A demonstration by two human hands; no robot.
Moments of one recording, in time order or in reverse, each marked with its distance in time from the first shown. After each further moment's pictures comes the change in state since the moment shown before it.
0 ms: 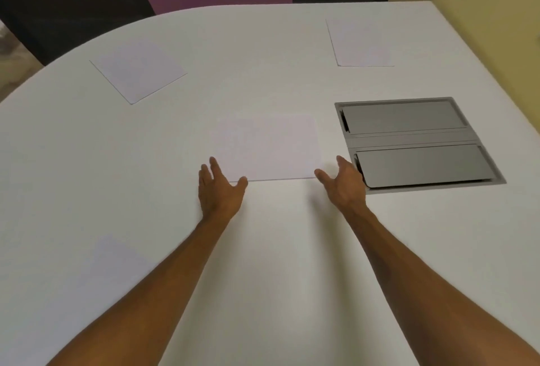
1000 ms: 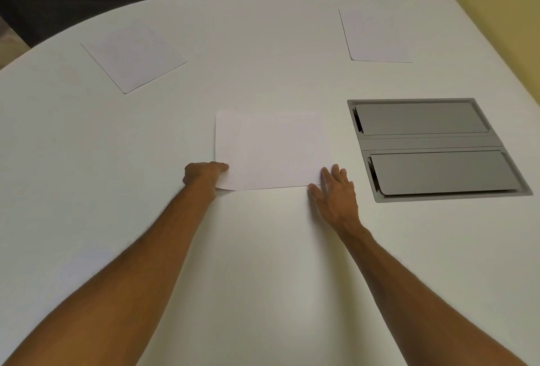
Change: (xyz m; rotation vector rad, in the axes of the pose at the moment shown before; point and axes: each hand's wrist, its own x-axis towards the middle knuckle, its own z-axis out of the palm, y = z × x) left_hand 0.090 -0.015 -0.006 -0.615 0.007 -0.533; right_hand 0.017 0.014 0.058 -0.237 -0.093 -0.154
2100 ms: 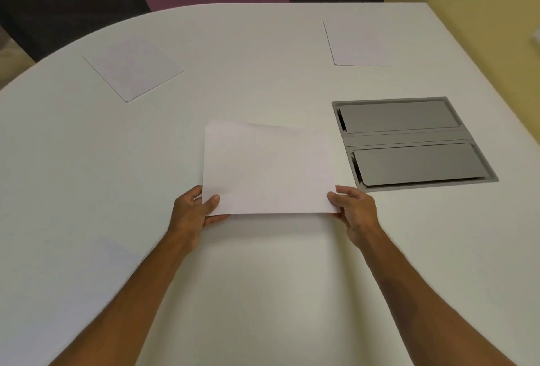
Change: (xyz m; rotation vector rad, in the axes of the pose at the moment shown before) left_hand -0.064 -0.074 -0.062 -0.233 -0.418 0.286; right_hand -0.065 0.025 -0.047 1.237 0.081 0.483
